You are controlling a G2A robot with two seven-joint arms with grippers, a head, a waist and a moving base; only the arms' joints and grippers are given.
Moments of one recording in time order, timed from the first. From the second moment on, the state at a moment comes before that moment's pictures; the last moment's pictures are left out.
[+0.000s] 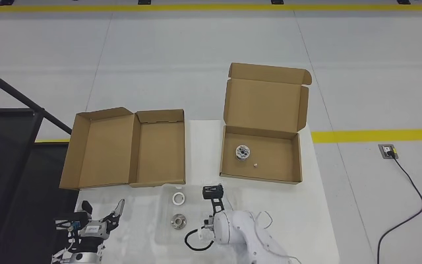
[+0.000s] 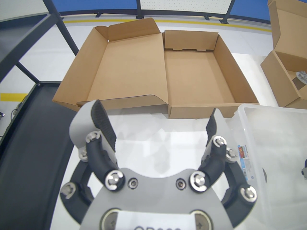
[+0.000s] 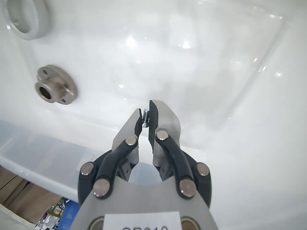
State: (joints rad) left arm 1.77 -1.18 -1.69 -1.83 1.16 0.04 0.19; right arm -1.00 -1.59 0.92 -1.46 -1.21 0.50 1.17
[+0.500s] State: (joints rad) left arm 1.77 -1.18 -1.69 -1.83 1.16 0.04 0.19; right arm -1.24 -1.52 1.24 -1.97 -1.24 0.30 0.84
